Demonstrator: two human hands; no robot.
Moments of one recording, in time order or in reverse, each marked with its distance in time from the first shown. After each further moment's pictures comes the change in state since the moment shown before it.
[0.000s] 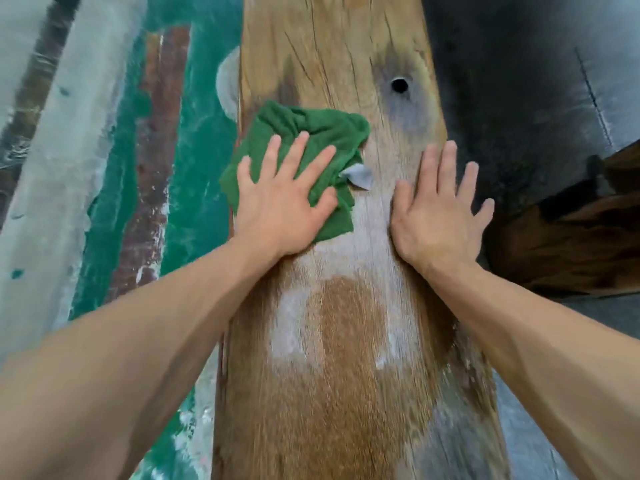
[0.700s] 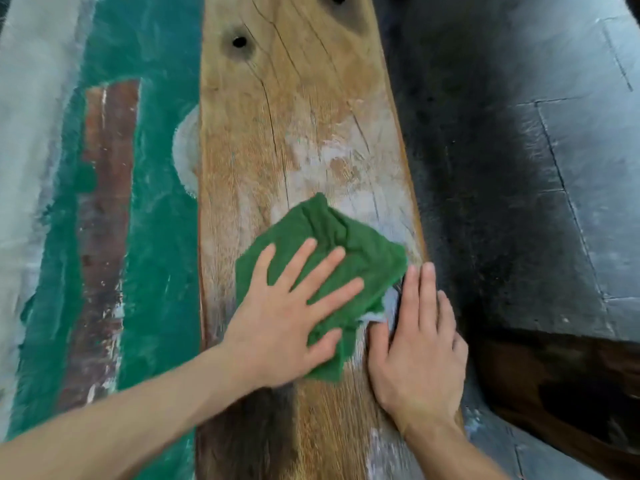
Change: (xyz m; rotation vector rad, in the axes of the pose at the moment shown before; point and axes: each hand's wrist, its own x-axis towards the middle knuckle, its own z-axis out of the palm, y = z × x) left_hand 0.152 -0.020 -0.022 0.031 -0.052 0.561; right_hand 0.094 -0.050 -0.008 -0.056 0.047 0.075
